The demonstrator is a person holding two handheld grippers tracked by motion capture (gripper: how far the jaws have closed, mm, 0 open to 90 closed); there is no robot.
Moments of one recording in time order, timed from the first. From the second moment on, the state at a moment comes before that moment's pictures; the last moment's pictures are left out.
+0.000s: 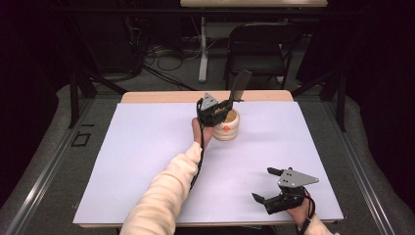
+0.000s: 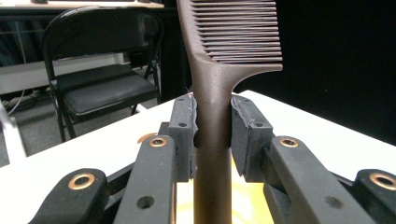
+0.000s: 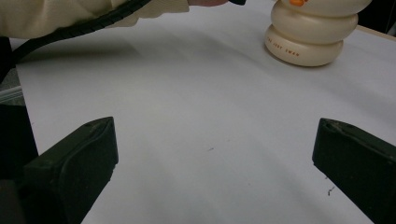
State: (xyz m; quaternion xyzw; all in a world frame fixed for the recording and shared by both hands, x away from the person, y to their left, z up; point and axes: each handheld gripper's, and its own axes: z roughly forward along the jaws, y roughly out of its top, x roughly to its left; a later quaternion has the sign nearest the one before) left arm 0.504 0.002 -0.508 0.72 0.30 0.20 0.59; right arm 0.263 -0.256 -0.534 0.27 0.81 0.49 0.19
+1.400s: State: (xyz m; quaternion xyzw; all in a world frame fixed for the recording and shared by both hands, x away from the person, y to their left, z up) left arm 0.498 0.000 -0.519 0.74 0.29 0.20 0.57; right arm 0.263 -0.256 -0.533 0.27 0.81 0.49 0.19
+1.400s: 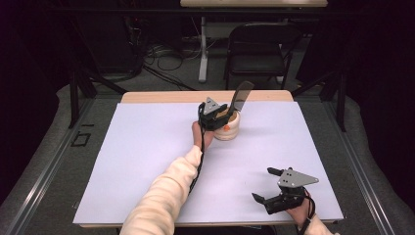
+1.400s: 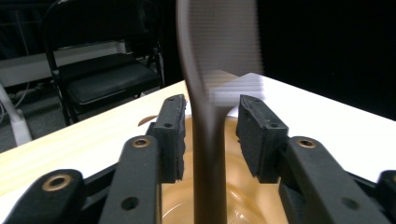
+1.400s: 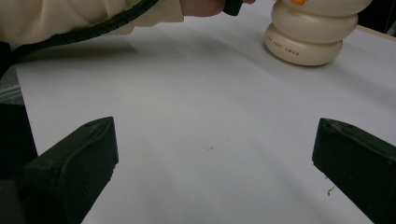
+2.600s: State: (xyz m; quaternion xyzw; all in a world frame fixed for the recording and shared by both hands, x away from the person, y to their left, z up) left arm 0.474 0.053 -0.472 0.80 0.29 0.15 0.50; right arm 0.263 -0.256 -0.534 0.28 0.81 0.49 0.19
